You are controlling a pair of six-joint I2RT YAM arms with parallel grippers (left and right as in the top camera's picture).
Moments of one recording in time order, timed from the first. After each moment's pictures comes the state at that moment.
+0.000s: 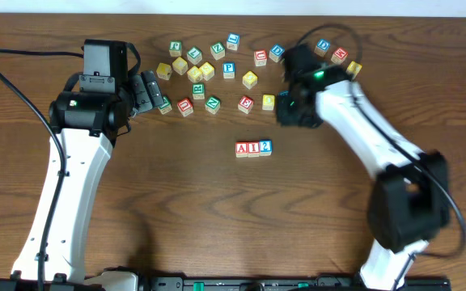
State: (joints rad) left arm -0.09 1.45 1.40 -0.90 -0.14 -0.38; right arm 0.36 1.92 1.59 -0.96 -0.03 0.36
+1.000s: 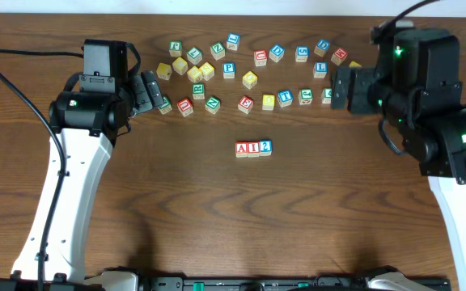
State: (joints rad) left arm -0.09 1.45 1.40 -0.90 -0.14 -0.38; right arm 0.26 1.35 1.69 -1.04 0.10 0.19
